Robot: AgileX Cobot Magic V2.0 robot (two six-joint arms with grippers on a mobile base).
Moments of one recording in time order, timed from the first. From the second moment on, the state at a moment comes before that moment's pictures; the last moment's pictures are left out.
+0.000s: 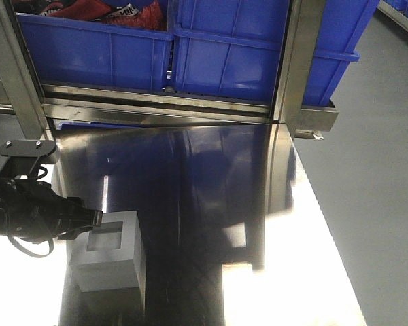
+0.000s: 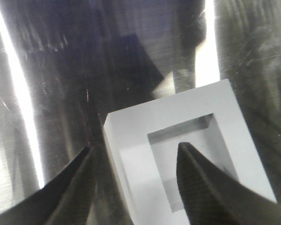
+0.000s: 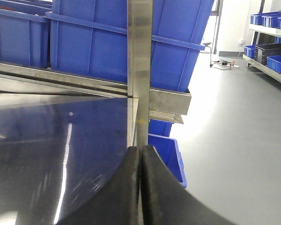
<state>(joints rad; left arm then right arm) -0.29 1.37 -0.82 -0.22 0.55 -0.03 0.07 -0.01 0.03 -0.02 0.12 -0.01</state>
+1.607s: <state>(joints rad) -0.29 1.41 -0.82 -0.22 0.53 -0.06 0.07 -0.01 0.03 -0.02 0.12 -0.01</state>
